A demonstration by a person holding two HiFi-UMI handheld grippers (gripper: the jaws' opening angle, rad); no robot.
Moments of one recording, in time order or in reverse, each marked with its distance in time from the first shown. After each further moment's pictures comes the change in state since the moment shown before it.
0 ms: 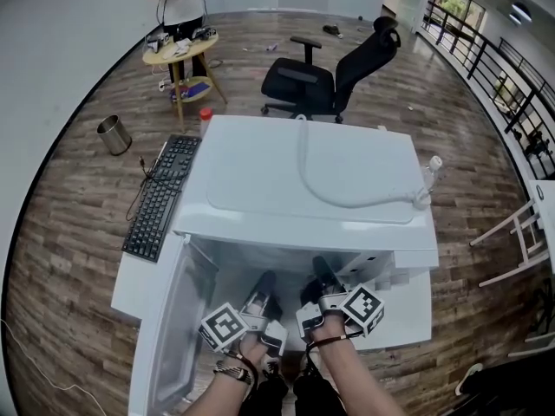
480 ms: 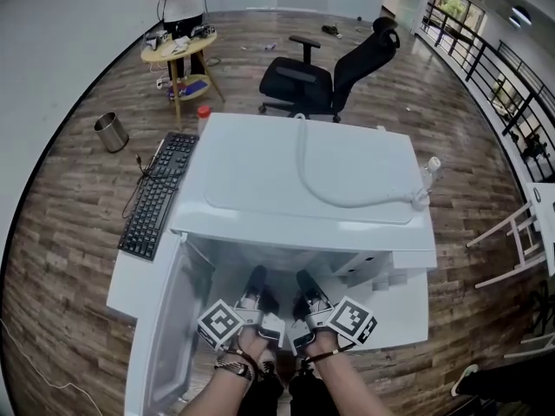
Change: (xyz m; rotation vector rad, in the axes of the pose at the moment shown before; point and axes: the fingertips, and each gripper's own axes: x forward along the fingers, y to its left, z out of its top) left arm 0.003 0.011 0.017 -0.077 -0.121 0.014; right arm -0.015 0.001 -0.039 -0.130 0.145 -0.012
